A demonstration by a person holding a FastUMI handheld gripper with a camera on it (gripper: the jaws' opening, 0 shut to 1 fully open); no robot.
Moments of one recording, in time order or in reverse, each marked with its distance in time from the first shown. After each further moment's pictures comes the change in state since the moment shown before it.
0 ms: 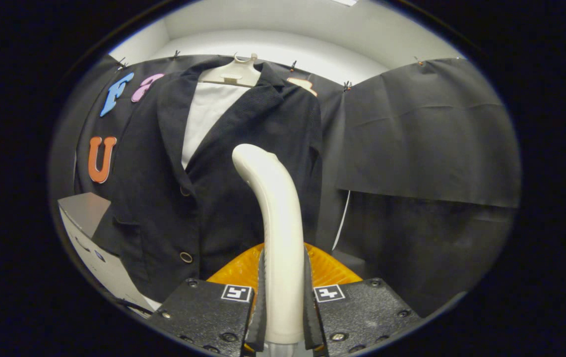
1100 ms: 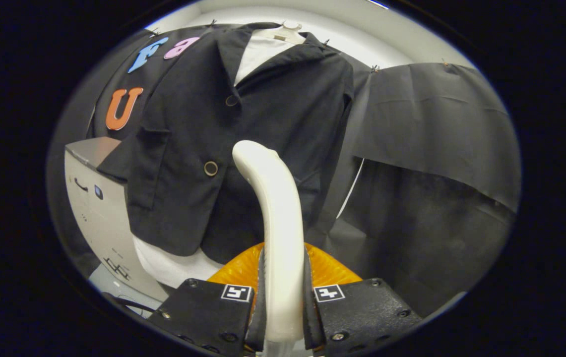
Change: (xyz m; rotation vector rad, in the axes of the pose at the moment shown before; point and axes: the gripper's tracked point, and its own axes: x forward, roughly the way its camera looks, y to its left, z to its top) arm -0.041 0.028 -0.130 -0.156 0.189 0.042
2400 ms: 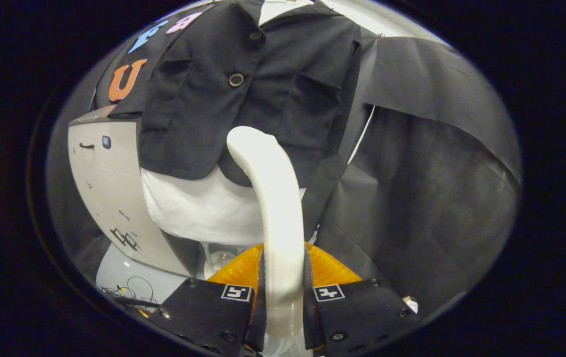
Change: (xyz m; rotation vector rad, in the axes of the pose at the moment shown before) arm -0.041 0.033 -0.100 0.043 0.259 0.017
